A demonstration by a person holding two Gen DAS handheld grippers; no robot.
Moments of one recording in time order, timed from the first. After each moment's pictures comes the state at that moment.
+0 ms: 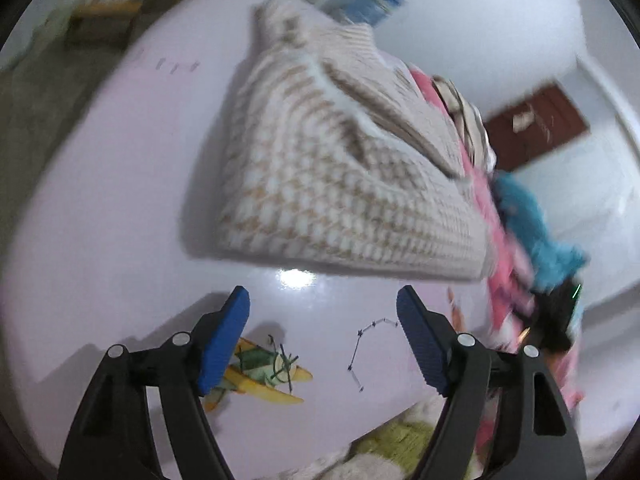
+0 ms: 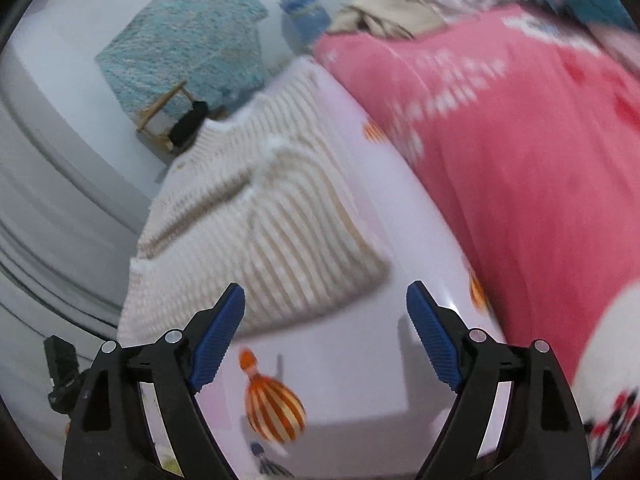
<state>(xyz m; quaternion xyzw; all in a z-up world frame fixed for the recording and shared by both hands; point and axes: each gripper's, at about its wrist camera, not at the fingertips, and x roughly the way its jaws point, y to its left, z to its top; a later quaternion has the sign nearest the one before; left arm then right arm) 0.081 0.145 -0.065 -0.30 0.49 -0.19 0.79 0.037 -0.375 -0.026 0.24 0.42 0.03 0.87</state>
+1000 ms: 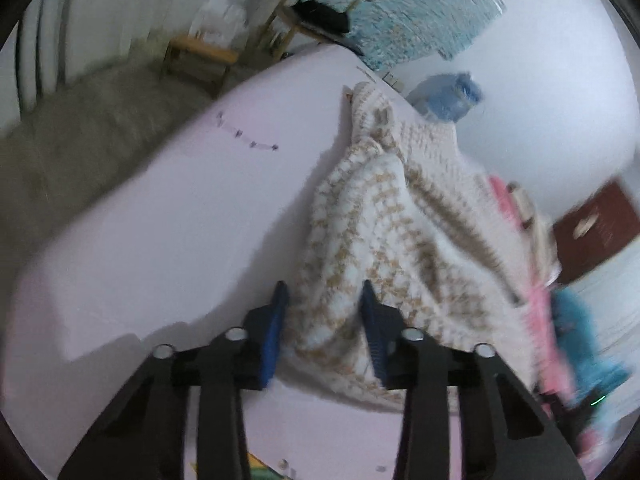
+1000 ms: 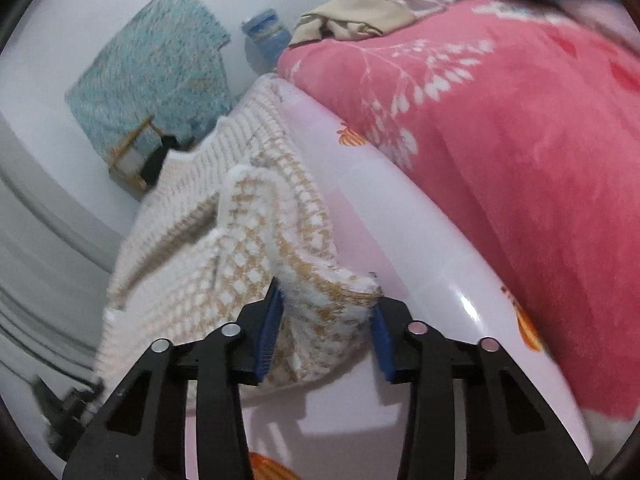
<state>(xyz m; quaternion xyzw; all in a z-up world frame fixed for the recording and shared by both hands) 0.107 0.141 -0.059 -0.28 0.40 0.02 0.87 0.085 -0.361 -0.048 0.25 0.39 -0.03 0.89</state>
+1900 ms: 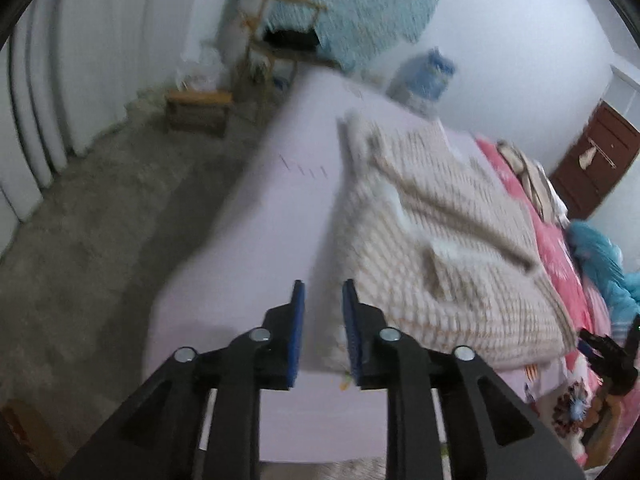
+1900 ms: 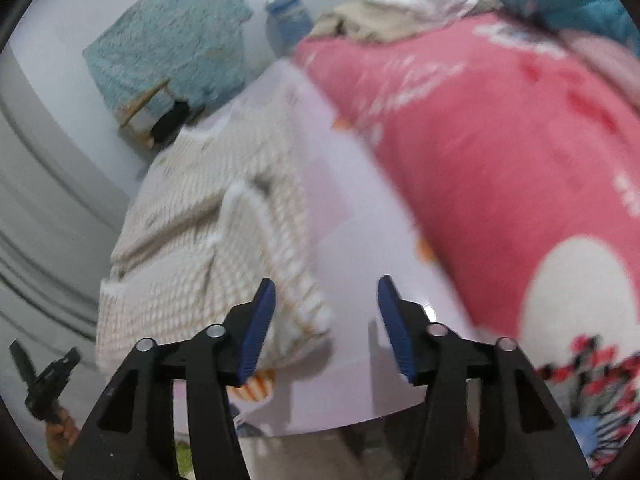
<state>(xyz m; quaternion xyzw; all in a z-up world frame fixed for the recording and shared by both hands) 0.001 0.204 0.002 -0.18 0.39 0.01 0.90 0.004 -0.382 0.002 0.20 0.41 -0.01 0.89</state>
